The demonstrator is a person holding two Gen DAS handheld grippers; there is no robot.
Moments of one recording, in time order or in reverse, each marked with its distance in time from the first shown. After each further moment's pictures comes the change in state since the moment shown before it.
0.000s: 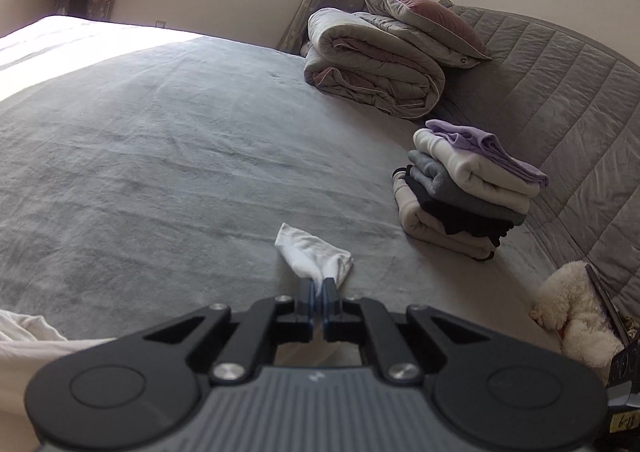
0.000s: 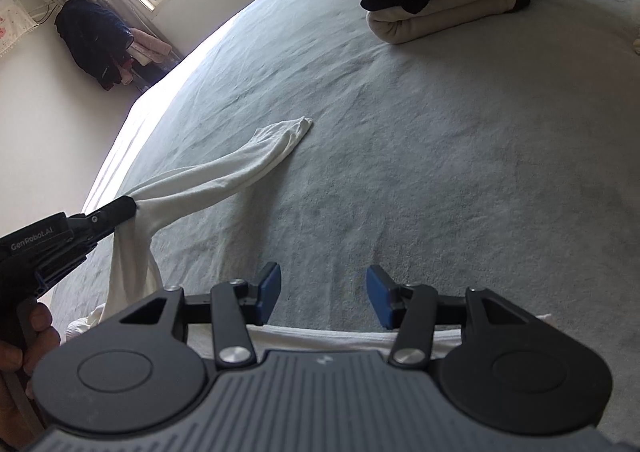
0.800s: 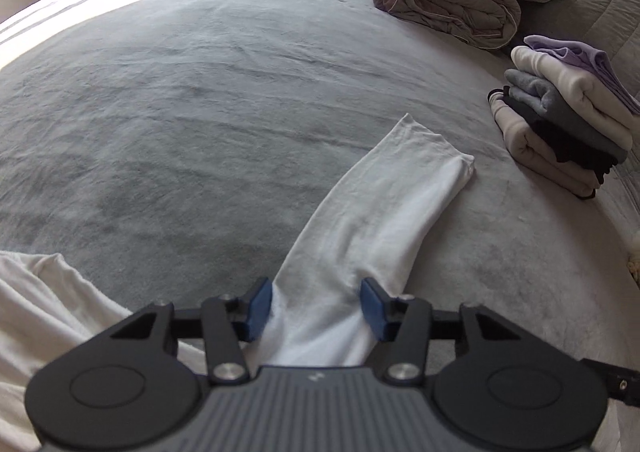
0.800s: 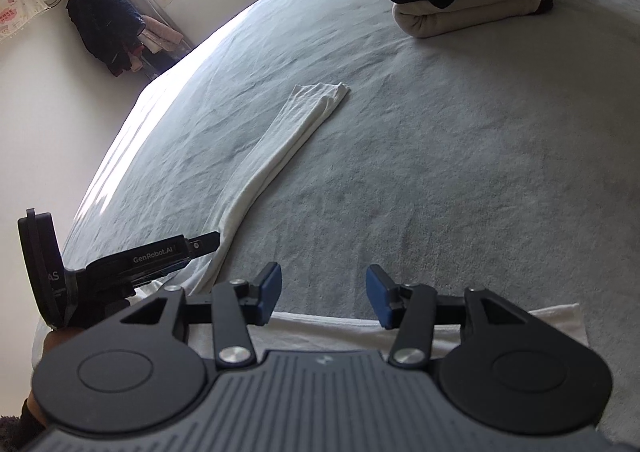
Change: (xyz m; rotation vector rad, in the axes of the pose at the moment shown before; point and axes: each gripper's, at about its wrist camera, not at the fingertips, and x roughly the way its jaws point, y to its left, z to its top) left arm 0.075 0.053 -0.036 -0.048 0.180 0.216; right arm 0.013 0.014 -0.008 -0.048 0.012 0.007
